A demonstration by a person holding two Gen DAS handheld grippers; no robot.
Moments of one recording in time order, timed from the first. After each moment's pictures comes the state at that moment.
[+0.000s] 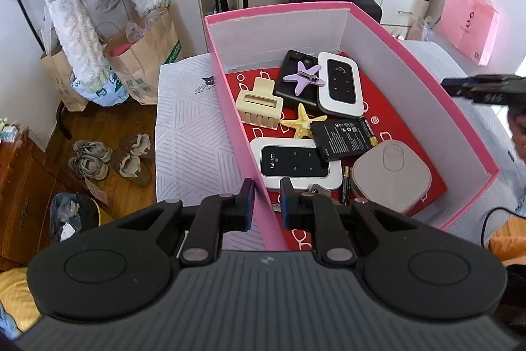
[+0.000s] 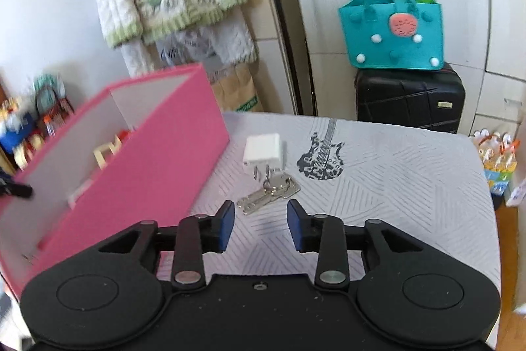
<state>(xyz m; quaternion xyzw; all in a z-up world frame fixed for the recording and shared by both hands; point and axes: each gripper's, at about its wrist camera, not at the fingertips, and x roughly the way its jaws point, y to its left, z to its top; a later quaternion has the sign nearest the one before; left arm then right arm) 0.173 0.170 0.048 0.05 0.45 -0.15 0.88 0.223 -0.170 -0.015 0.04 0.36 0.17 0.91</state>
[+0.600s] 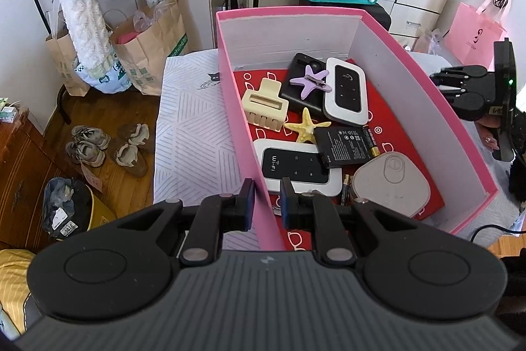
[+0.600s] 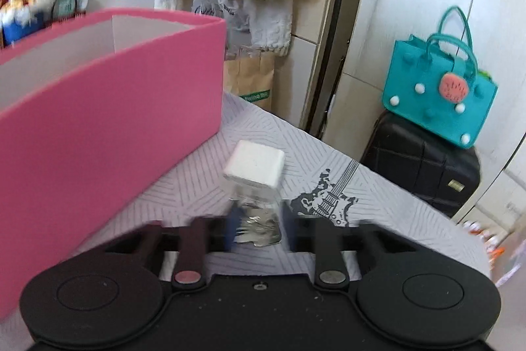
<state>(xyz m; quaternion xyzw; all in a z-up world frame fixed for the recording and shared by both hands) 0.178 0.173 0.047 0.02 0.46 -0.13 0.88 0.270 -0.154 -0.035 -0.10 0.34 0.22 0.91</state>
